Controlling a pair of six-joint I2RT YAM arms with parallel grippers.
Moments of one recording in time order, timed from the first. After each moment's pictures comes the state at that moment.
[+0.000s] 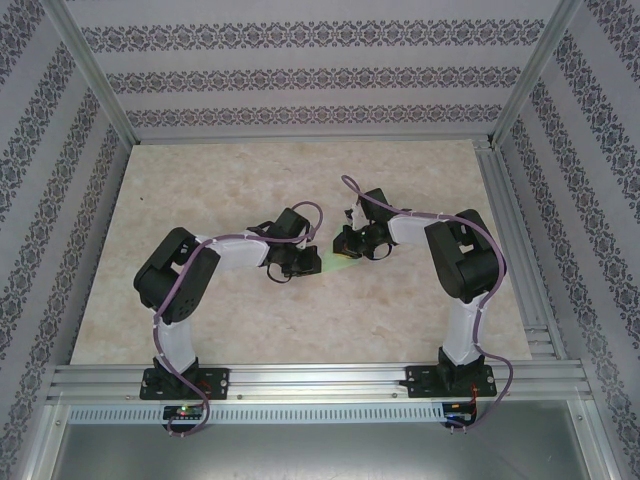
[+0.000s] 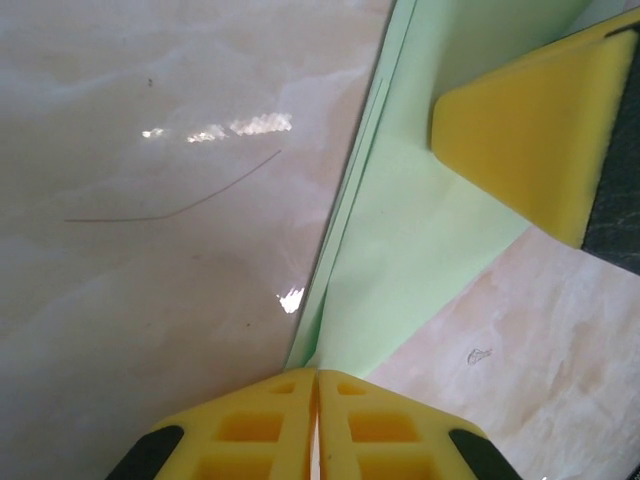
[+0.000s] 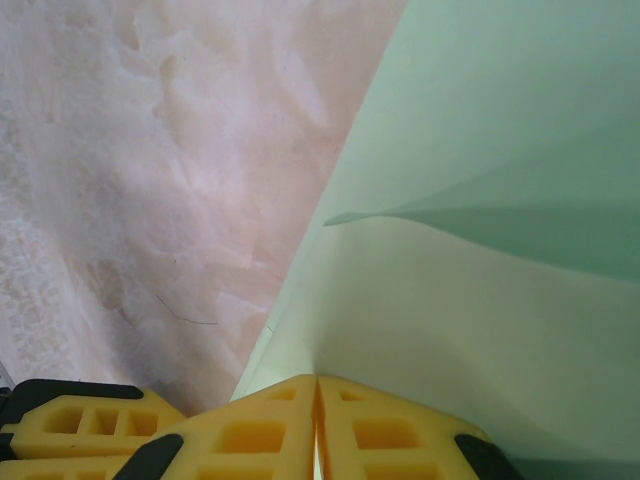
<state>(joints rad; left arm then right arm) -0.63 1.88 1.04 -0.24 0.41 -0.70 0.41 1.97 1.09 -0.26 -0.60 0.50</state>
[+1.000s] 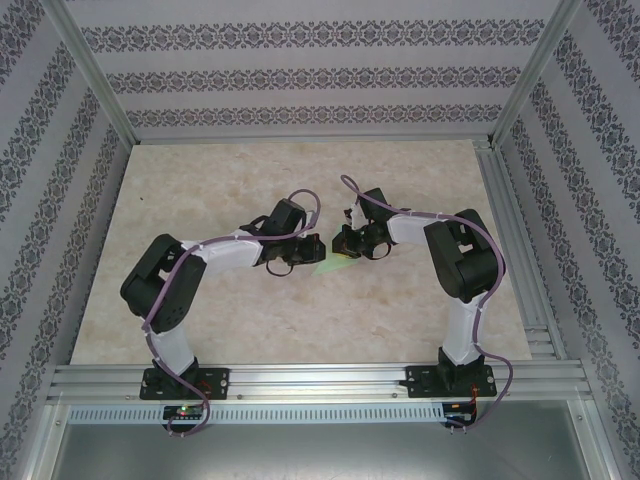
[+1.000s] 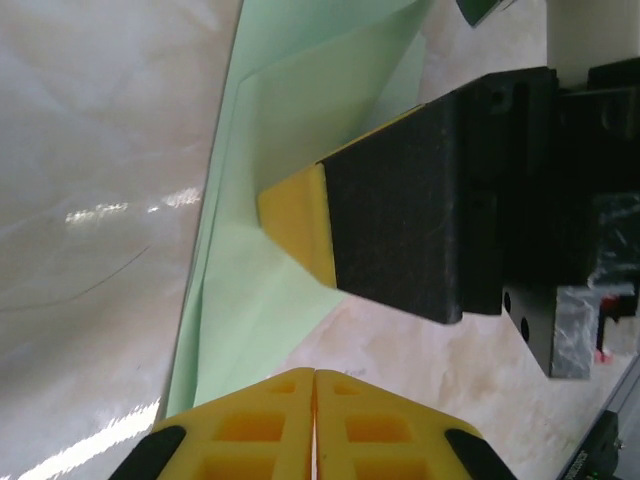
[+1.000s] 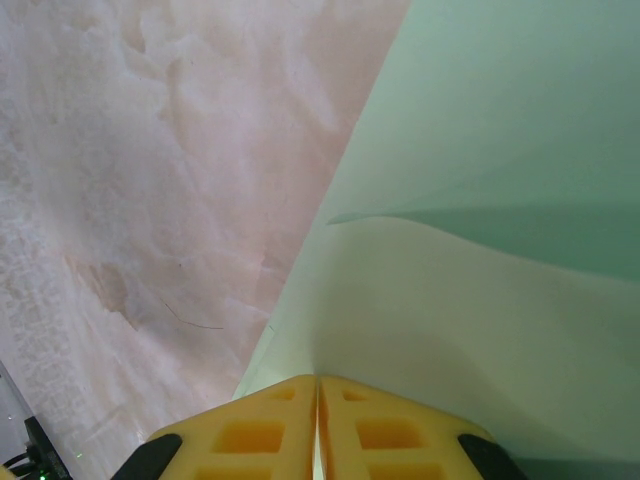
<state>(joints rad) -0.63 1.80 1.03 -0.11 0.44 -0.71 0.41 1.97 1.09 -0.26 -0.60 0.50</state>
